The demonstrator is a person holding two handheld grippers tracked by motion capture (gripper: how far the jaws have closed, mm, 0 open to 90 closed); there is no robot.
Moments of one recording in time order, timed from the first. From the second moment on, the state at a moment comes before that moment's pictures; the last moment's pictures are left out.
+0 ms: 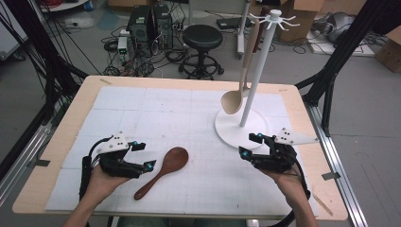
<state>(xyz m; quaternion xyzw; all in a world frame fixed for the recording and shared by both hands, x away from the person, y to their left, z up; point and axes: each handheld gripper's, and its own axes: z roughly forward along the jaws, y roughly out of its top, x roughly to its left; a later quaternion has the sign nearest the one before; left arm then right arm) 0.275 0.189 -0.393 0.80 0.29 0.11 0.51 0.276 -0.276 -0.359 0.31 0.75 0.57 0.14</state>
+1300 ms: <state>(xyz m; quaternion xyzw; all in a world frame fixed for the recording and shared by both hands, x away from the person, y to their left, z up) 0.275 0.157 -0.437 0.88 0.27 0.05 0.40 0.262 -0.283 -0.382 0.33 0.75 0.56 0.16</state>
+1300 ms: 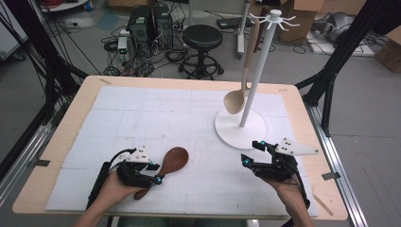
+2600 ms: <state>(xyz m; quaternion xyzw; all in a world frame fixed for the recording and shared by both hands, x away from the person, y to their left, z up) 0.282 0.158 -0.438 0.88 0.26 0.07 0.40 0.261 -0.267 -0.388 0.31 0.77 0.53 0.16</state>
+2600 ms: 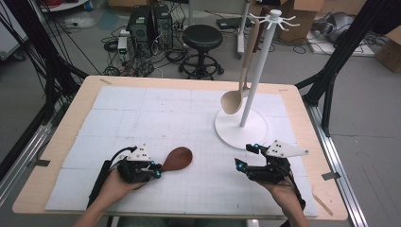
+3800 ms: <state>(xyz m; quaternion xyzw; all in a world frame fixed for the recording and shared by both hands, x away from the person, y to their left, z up) 0.285 0.151 -0.438 0.89 0.23 0.06 0.39 0.260 -0.264 -0.392 0.30 0.79 0.51 0.15</state>
